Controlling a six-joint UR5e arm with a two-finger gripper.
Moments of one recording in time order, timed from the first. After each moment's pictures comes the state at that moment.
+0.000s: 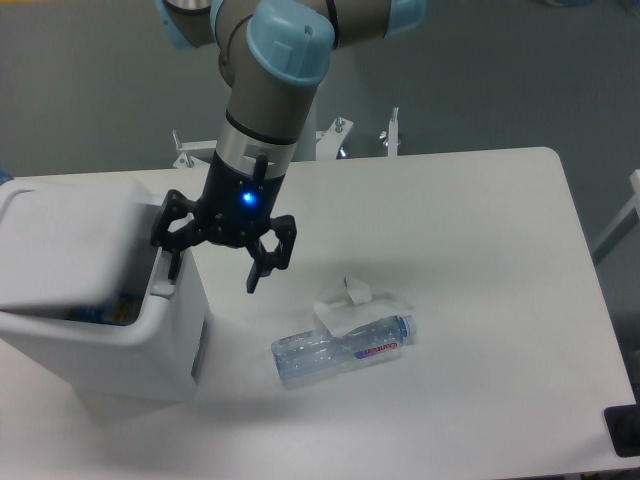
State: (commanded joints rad) arm 2.31 -1.73 -1.60 -1.04 1.09 0.19
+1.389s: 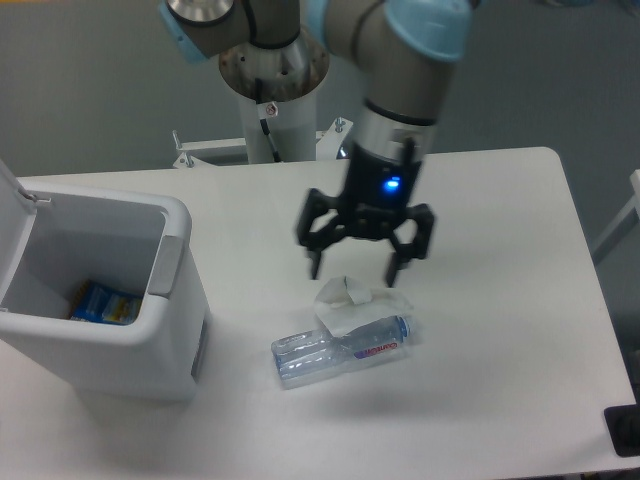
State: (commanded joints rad) arm 2.64 -1.78 -1.58 -1.04 1.17 0.67
